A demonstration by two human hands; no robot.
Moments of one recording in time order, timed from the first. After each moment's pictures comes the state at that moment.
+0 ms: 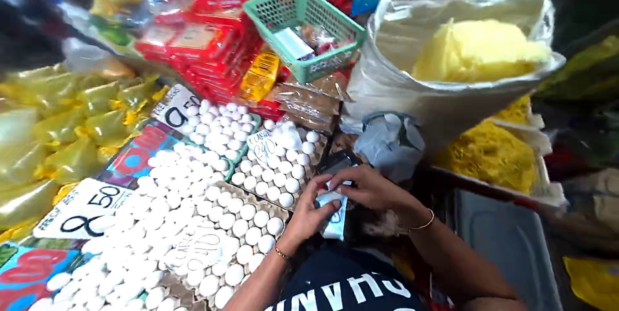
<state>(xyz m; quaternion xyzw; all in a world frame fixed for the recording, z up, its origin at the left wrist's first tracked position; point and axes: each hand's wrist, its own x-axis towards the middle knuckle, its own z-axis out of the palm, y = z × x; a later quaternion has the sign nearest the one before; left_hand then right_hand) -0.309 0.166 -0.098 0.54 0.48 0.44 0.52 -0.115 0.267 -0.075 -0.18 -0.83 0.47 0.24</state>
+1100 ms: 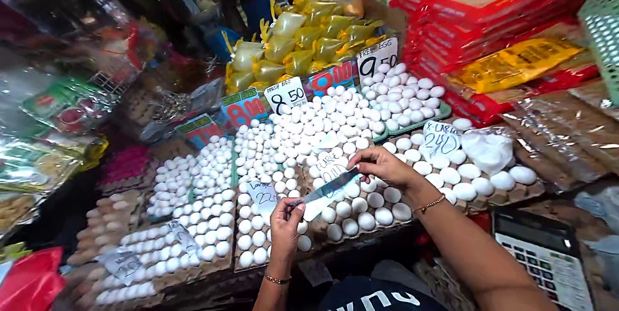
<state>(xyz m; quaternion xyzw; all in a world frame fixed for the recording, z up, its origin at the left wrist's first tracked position) -0.425 -0.111 -0.100 0.16 0.65 0.75 0.02 -0.413 0.185 -0.064 0.10 -0.68 0.73 0.00</state>
